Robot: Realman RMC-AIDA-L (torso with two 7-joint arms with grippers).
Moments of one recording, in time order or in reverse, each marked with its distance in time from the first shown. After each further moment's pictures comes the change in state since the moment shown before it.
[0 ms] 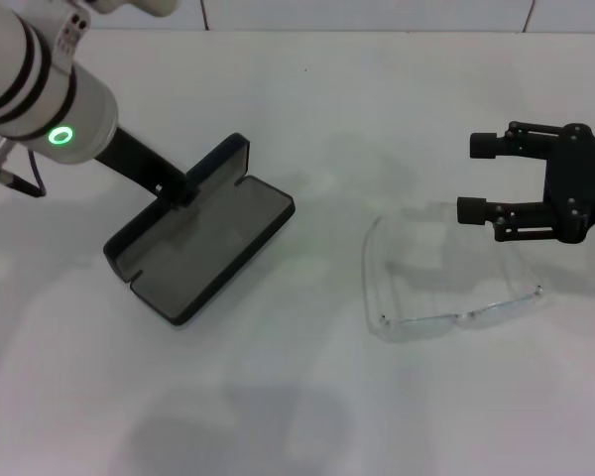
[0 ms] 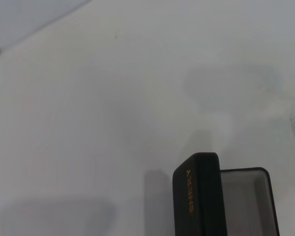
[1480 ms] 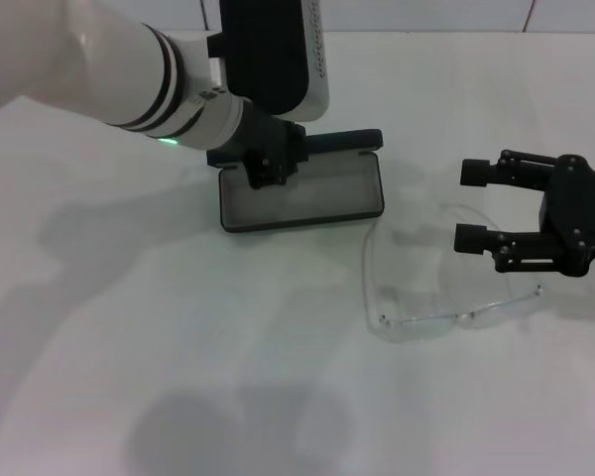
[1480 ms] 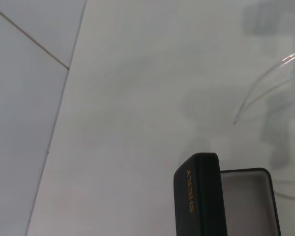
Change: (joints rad) left arm -0.029 -0.004 0.221 -0.178 -0.102 -0.454 0.725; right arm -0.016 0.000 -0.011 0.128 0.079 -0.078 -0.049
